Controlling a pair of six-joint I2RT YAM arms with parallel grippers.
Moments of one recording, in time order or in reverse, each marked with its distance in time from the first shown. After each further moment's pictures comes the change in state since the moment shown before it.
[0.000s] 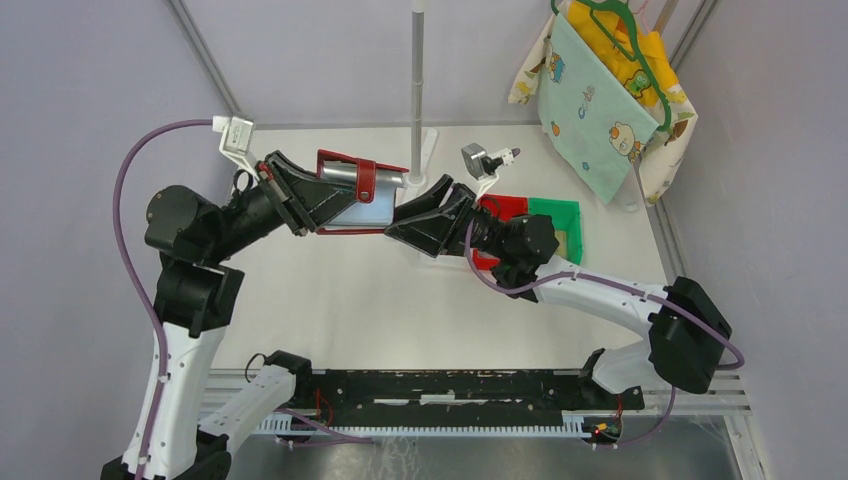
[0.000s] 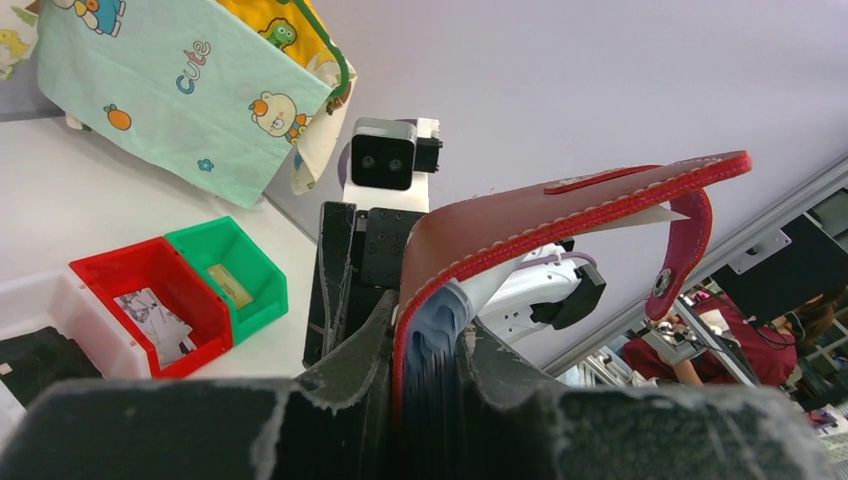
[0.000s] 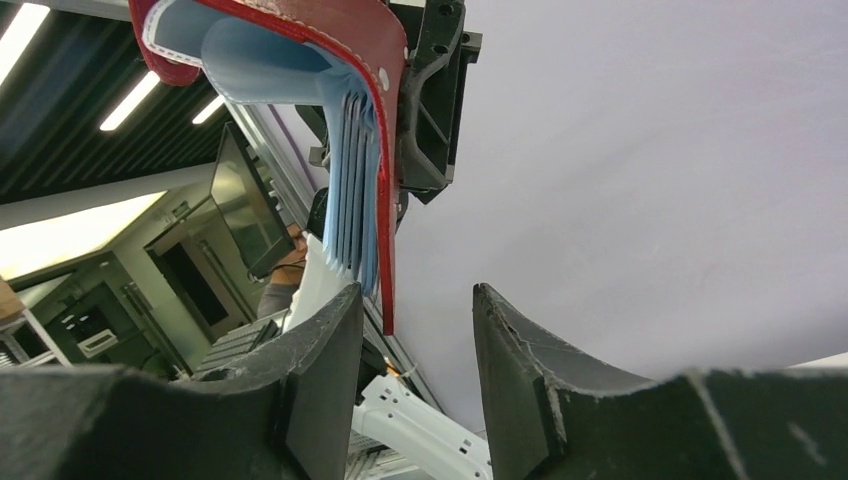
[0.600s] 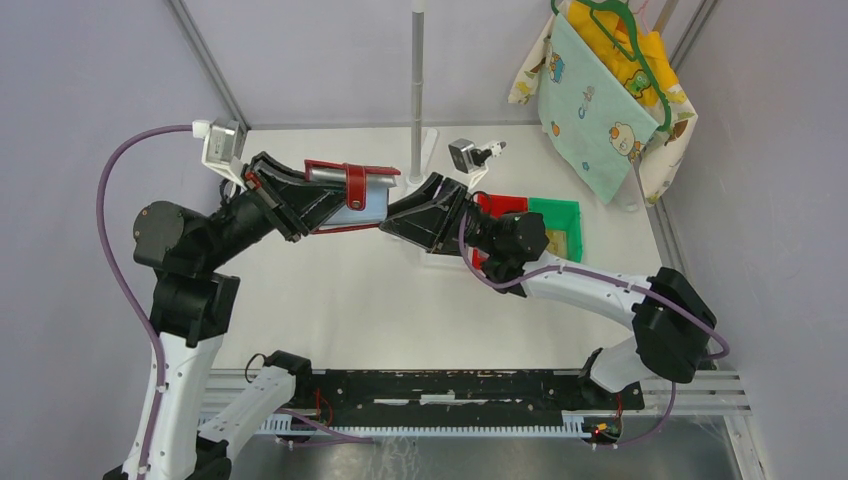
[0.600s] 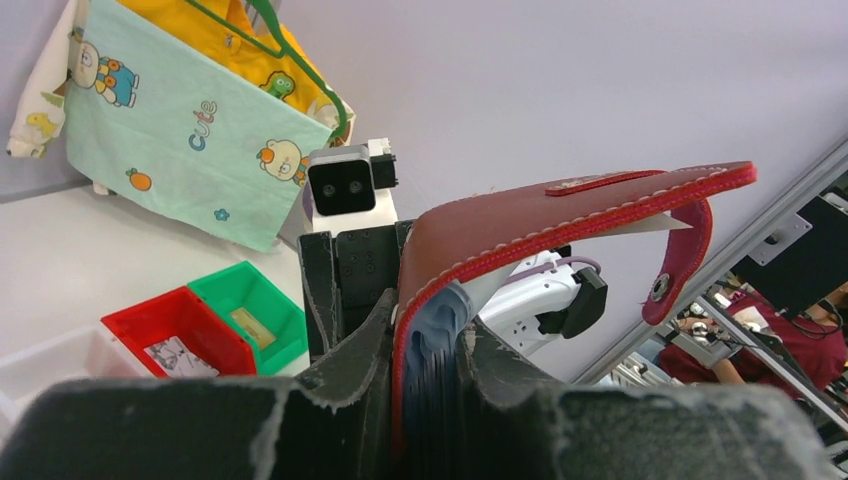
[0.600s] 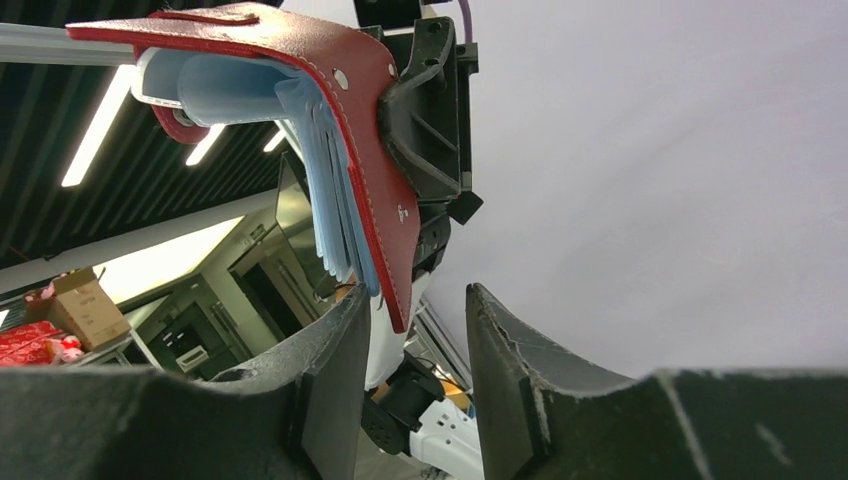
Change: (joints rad) left arm 0.009 -0.030 -0.024 0.079 -0.011 0.037; right arm 0.008 0.077 0.056 0.081 0.007 0.179
